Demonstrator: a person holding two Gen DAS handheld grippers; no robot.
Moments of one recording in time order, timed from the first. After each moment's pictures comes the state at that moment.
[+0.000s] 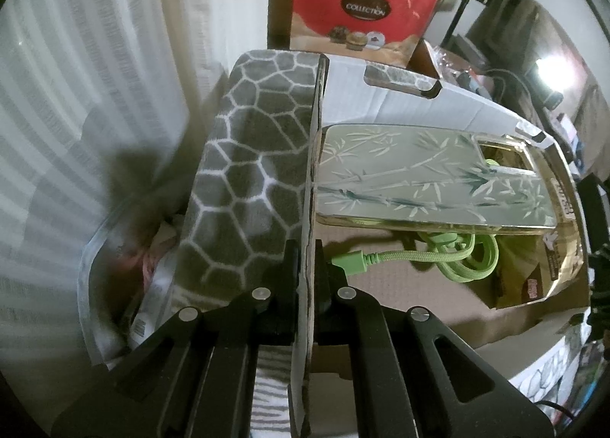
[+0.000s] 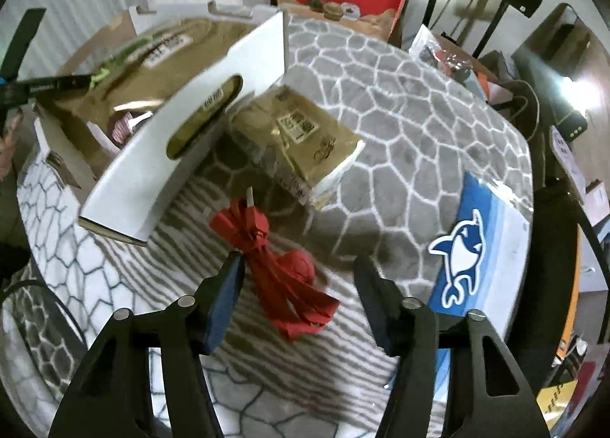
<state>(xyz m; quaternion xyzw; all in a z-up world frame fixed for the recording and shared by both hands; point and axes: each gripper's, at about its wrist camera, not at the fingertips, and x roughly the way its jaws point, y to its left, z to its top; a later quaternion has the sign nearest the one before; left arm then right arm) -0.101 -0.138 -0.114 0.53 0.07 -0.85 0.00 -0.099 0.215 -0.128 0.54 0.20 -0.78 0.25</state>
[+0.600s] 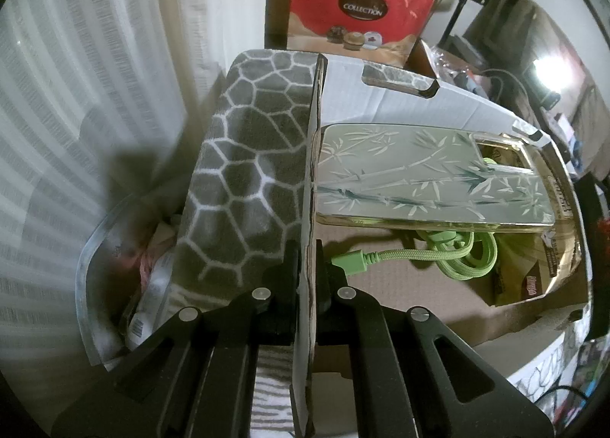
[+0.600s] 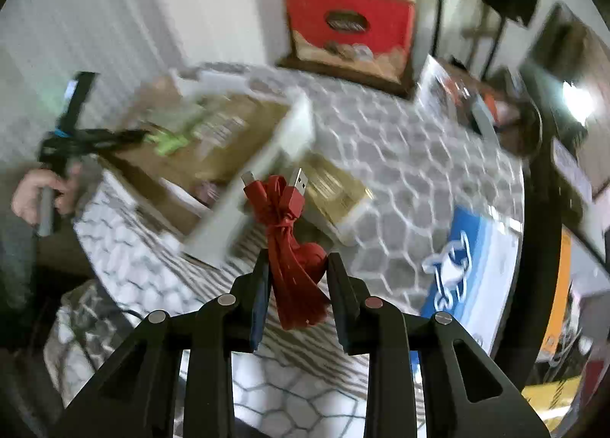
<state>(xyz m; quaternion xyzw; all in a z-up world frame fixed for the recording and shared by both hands) -0.099 -0.139 -0.113 0.53 0.08 -0.85 0.00 -0.083 0.217 -0.044 0.49 0.14 -0.80 0.31</state>
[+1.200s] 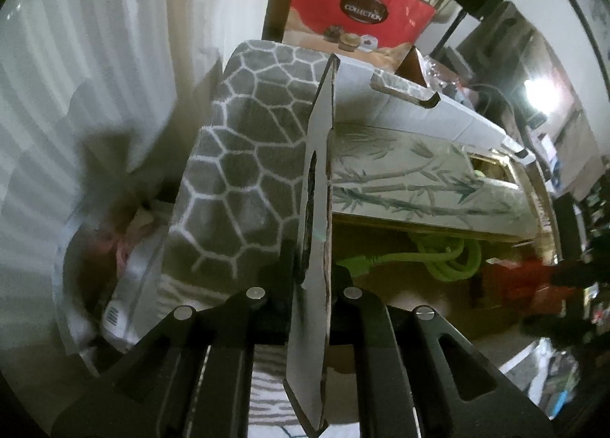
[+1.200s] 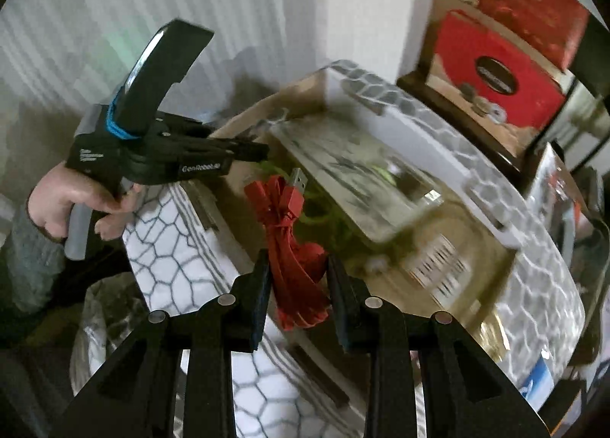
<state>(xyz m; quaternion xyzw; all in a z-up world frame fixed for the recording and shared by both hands) -0.100 -0.156 -0.115 0.53 0.14 -0.83 -0.03 -0.079 0.026 -0.068 0.48 0.24 -0.72 0.43</state>
